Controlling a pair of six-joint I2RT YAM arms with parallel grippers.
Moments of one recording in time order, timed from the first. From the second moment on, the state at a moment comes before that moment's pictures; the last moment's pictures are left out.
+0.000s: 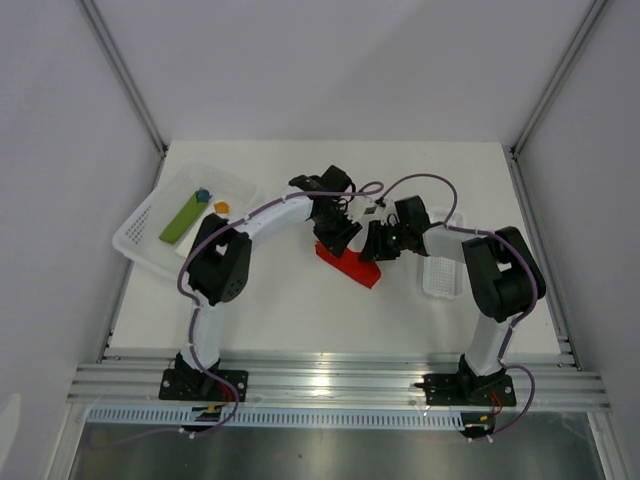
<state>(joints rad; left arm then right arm) -0.66 2.15 1.79 -0.88 0.30 0.26 0.37 1.84 0.99 -0.06 -0.51 0.29</state>
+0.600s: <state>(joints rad) -0.67 2.09 1.54 -0.85 0.32 0.26 0.39 1.84 0.96 0.01 -0.57 0.36</state>
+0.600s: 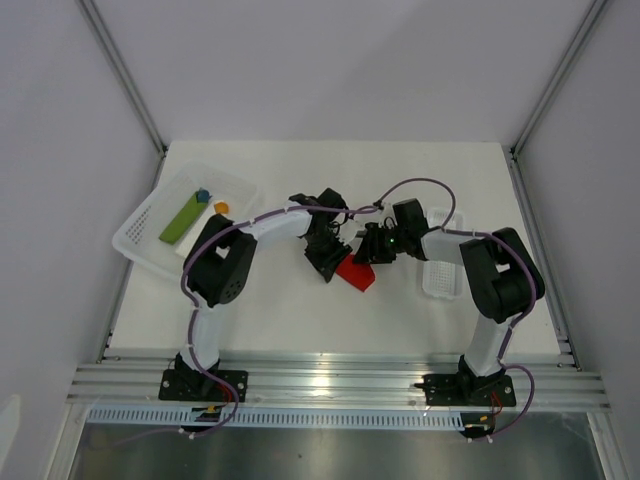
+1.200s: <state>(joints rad) -0.65 2.14 1.62 -0.88 0.34 0.20 0.38 1.88 0.92 0.16 -0.64 0.50</state>
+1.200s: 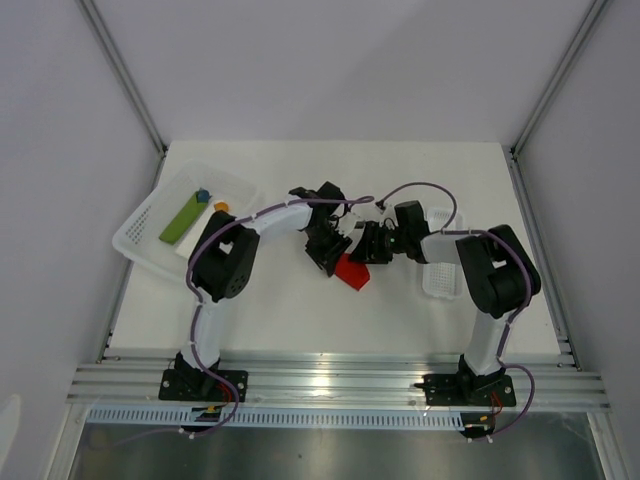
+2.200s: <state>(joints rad) -0.56 2.15 1.64 -0.93 0.32 0.16 0.48 1.89 0.96 0.15 -0.58 0.51</state>
